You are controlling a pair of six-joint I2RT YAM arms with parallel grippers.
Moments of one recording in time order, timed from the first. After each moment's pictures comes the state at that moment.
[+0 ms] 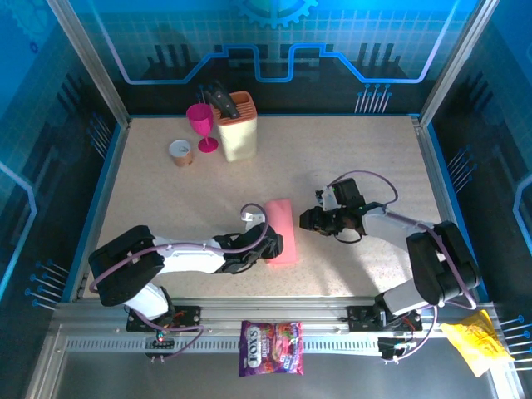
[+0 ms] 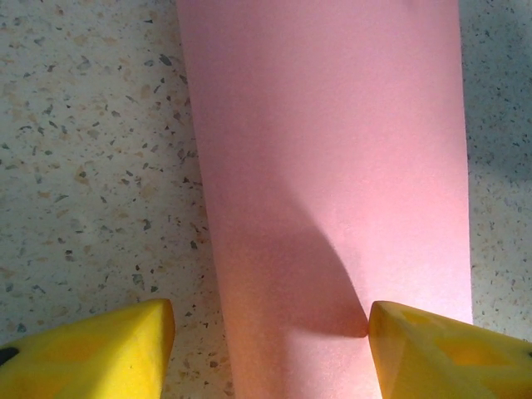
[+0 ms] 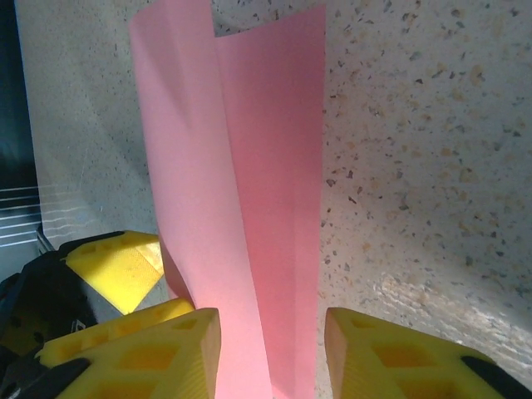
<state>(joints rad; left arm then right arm) -0.98 1.56 0.65 0.01 -0.29 -0.94 0.36 1.48 0.69 -0.20 -0.62 0.57</state>
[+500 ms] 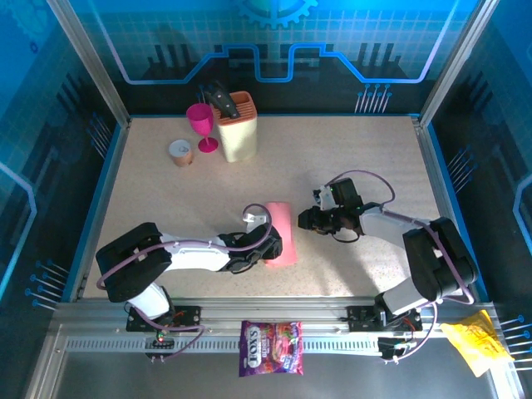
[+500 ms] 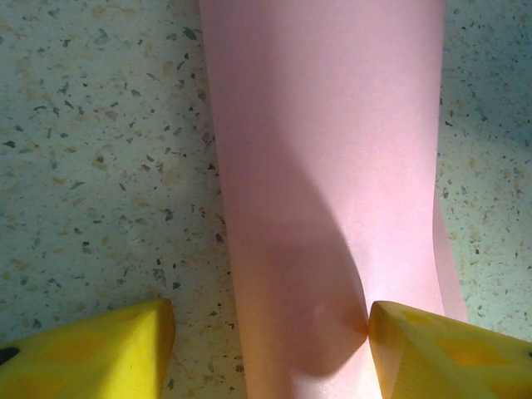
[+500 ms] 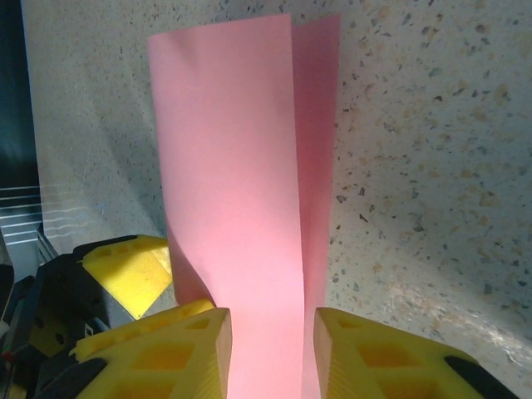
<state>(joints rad) -0.98 1.60 0.69 -0.05 -0.31 -0.95 0.38 1.51 0.69 -0.15 -0.62 0.57</state>
